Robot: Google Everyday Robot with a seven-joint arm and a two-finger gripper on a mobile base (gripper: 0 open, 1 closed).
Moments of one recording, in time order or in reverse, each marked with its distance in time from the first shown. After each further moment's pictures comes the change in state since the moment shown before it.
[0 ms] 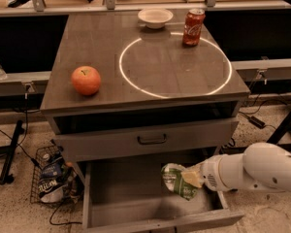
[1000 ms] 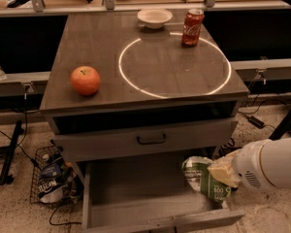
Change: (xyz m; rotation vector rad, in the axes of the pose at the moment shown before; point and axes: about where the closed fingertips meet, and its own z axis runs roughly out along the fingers) arm -0.032 0.040 -0.150 0.141 0.083 -0.129
